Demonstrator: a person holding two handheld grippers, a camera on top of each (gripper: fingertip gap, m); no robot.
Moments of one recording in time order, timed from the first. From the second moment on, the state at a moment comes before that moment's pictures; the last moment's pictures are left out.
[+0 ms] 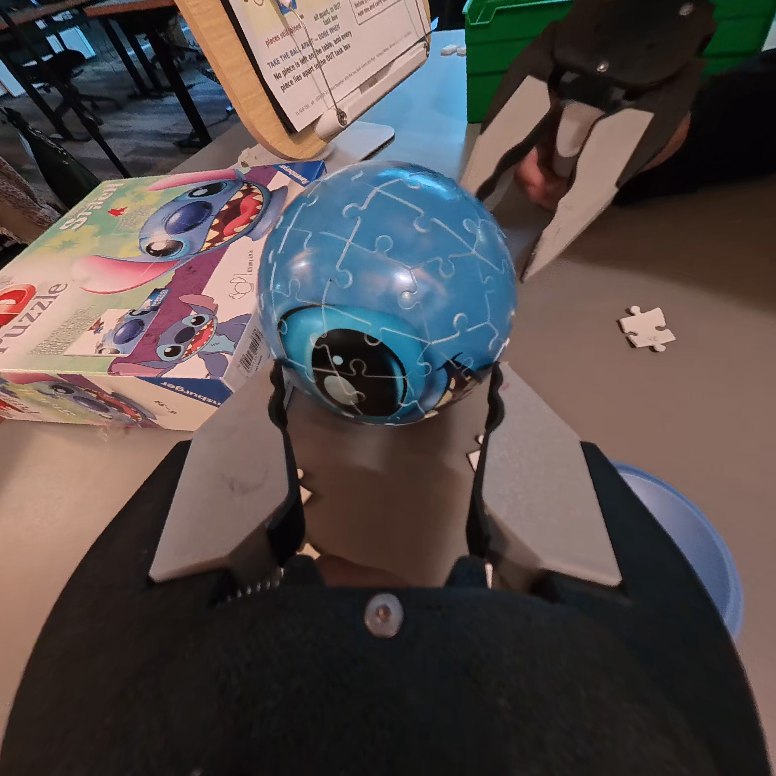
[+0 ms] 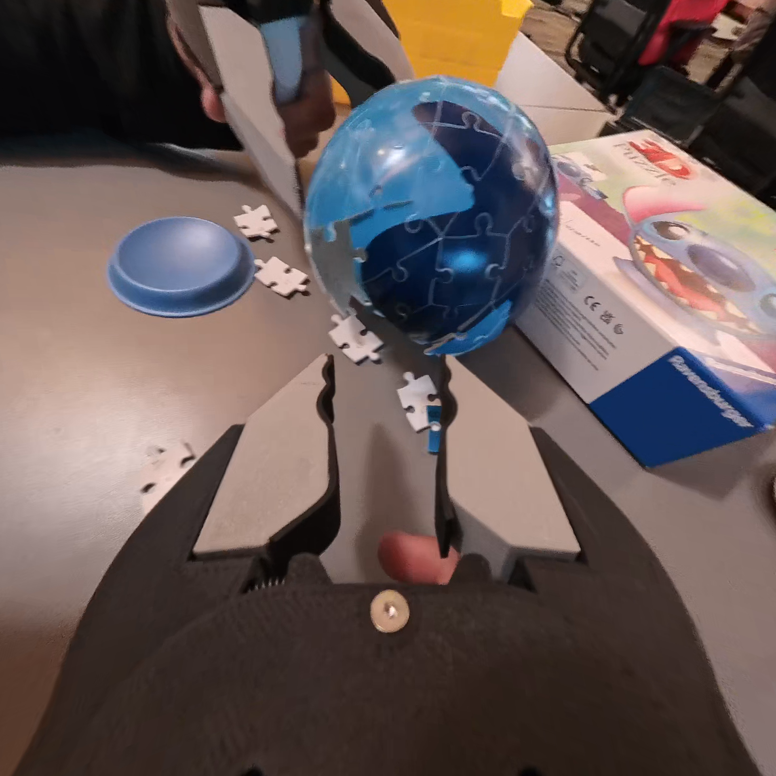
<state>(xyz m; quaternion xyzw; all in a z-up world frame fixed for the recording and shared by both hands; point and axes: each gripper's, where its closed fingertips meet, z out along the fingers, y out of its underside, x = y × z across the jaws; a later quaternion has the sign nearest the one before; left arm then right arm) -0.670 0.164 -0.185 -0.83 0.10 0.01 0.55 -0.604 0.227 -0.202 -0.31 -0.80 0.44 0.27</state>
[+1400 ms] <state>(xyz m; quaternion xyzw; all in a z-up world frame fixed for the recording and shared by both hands) -0.672 0.157 -0.190 -0.81 0.12 0.00 0.58 -0.586 0.189 -0.230 -0.14 -0.87 0.43 0.21</state>
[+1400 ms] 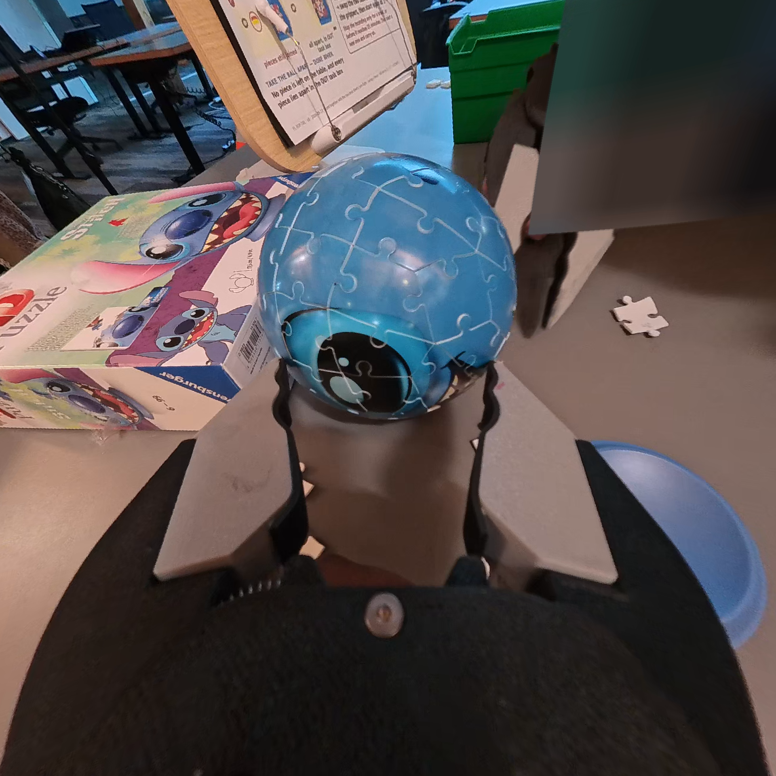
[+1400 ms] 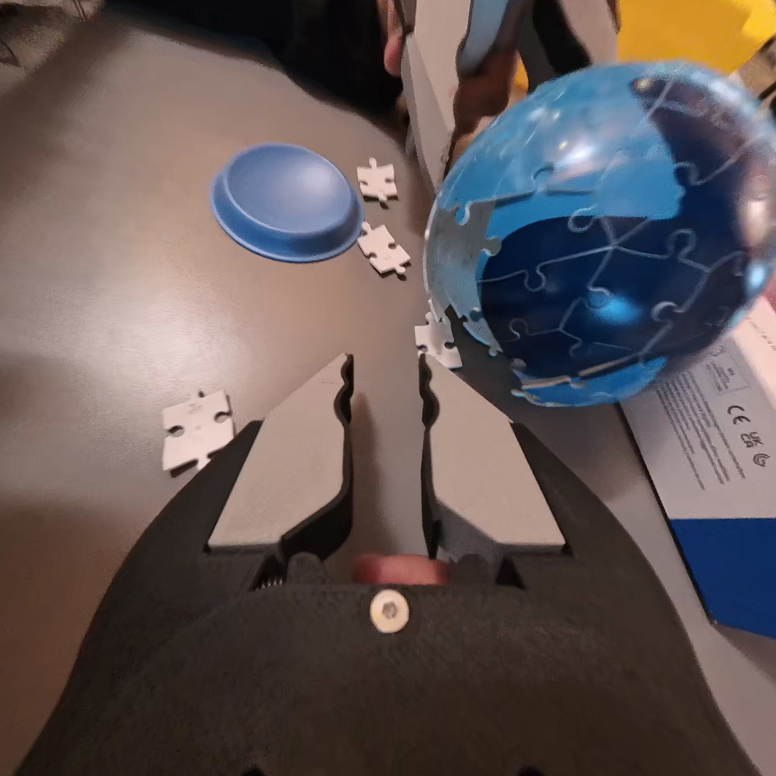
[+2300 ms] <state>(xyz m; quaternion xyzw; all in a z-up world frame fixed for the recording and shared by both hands) -0.674 0.155 -0.194 -0.81 0.13 0.01 0.57 -0.579 0.191 -0.223 -0.10 -0.87 0.45 0.18</state>
